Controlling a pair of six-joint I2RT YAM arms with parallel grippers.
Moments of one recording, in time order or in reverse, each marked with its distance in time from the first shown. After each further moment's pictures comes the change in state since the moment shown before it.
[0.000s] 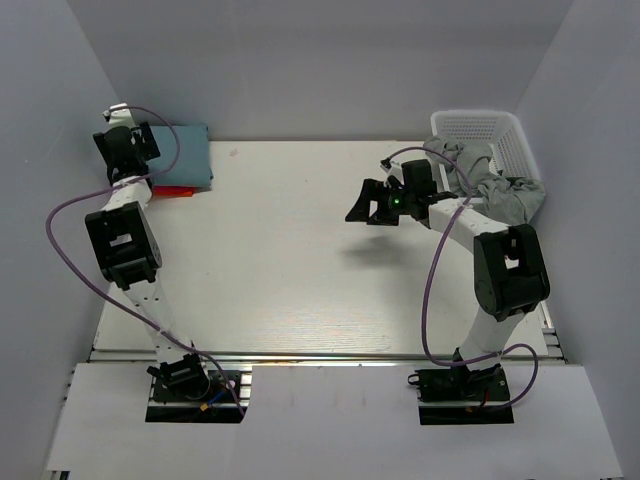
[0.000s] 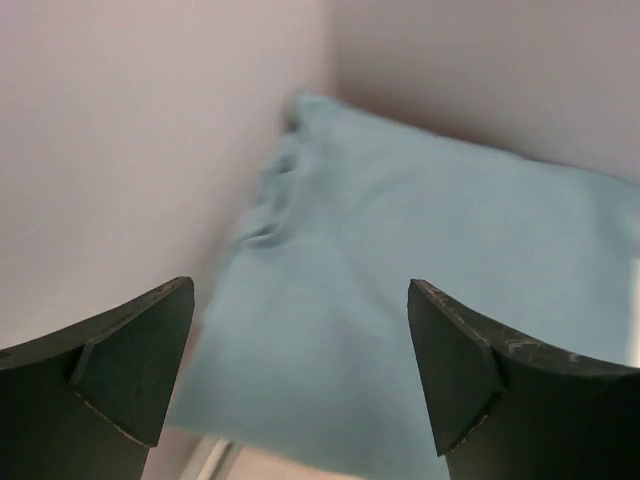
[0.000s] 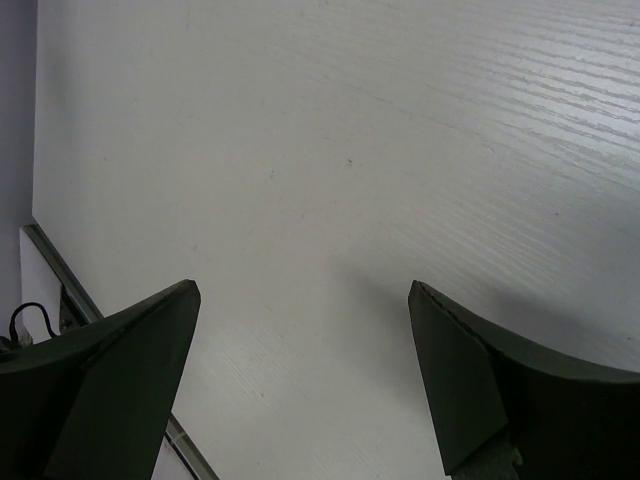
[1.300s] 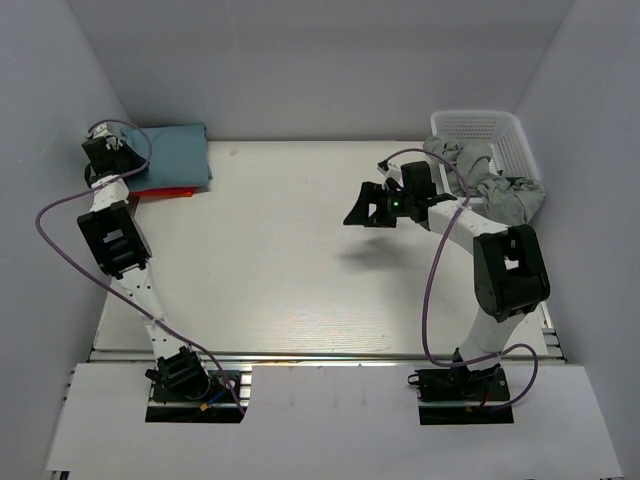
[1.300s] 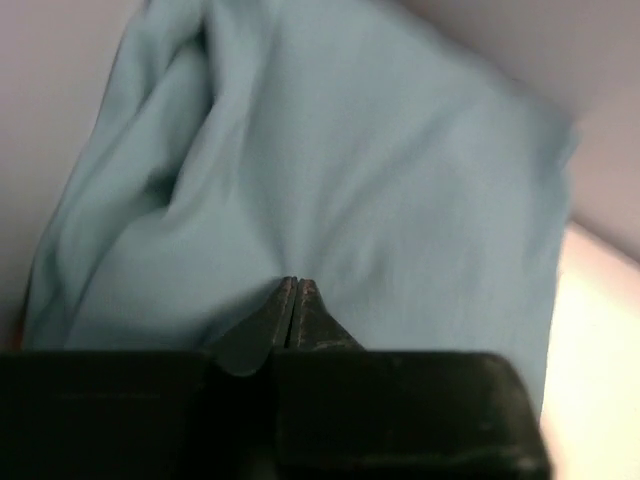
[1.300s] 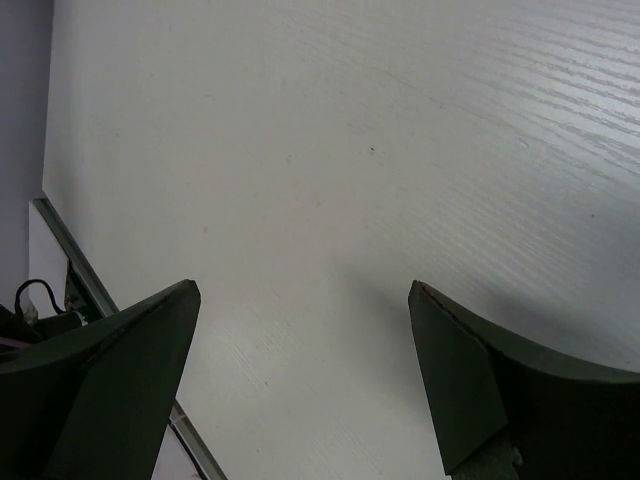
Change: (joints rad) left arm 0.152 0.377 0.494 -0.385 0.571 -0.372; right arm 0.005 0.004 -0.019 0.016 -0.055 -0.021
